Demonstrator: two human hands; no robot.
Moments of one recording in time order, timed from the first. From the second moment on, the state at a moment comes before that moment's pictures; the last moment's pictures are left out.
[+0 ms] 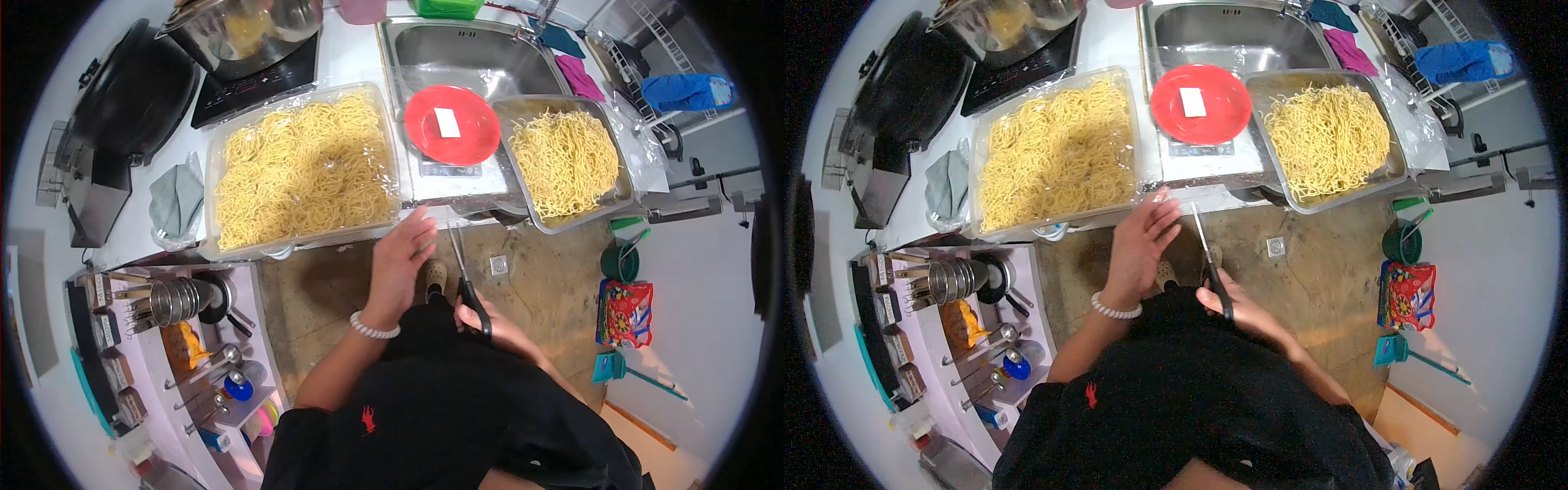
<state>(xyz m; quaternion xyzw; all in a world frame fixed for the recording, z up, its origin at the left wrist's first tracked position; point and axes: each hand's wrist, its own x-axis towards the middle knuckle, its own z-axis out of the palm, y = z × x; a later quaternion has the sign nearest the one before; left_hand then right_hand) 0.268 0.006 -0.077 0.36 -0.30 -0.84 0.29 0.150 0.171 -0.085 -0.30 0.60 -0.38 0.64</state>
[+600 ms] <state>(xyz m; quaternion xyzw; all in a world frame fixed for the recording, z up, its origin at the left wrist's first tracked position) 0.277 0.000 -0.073 0.43 -0.25 -0.78 0.36 0.197 0.098 -0.048 -0.30 0.59 -0.44 0.61</state>
